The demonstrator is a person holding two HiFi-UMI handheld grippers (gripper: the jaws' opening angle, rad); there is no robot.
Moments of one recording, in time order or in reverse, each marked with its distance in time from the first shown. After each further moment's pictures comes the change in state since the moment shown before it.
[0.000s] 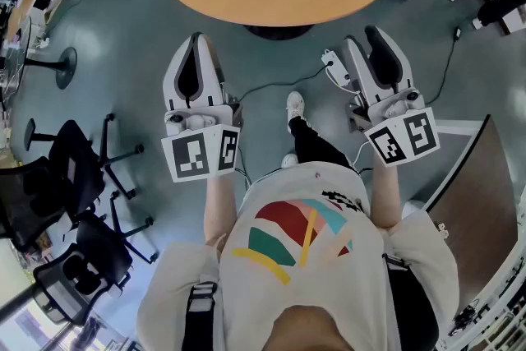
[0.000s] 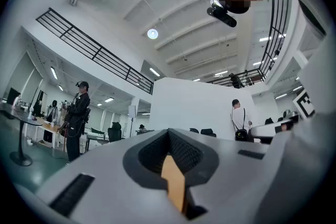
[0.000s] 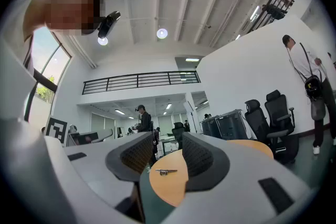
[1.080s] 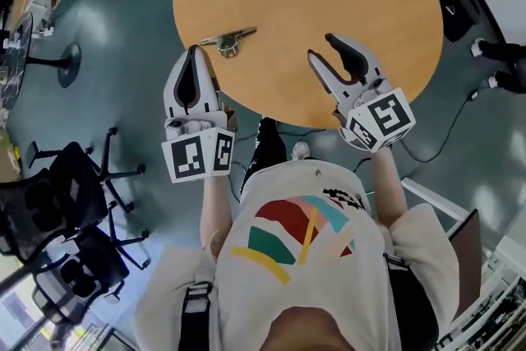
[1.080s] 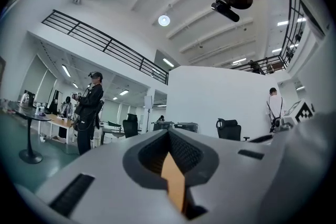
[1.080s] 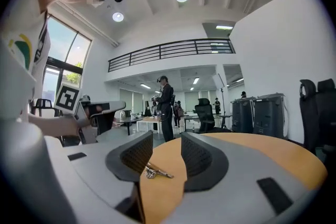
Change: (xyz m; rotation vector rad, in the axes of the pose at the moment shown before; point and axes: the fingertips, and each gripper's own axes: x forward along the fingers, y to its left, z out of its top) left arm 0.284 0.132 -0.115 -0.002 0.100 0.162; right arm 0.327 -0.143 -0.124 -0.111 0.291 0.329
